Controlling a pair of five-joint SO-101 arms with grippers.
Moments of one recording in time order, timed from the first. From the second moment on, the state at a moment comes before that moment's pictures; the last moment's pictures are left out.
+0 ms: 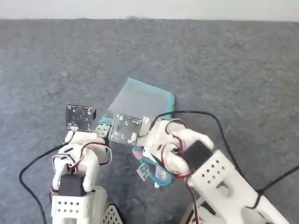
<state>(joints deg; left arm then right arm) -4.3 -89.8 83.1 51.0 2.6 -46.3 -46.5 44.8 60.0 35.6</state>
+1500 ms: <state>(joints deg) -12.7 -89.6 84.5 47.6 8.5 -25.9 -16.8 51.3 65.2 10.2</state>
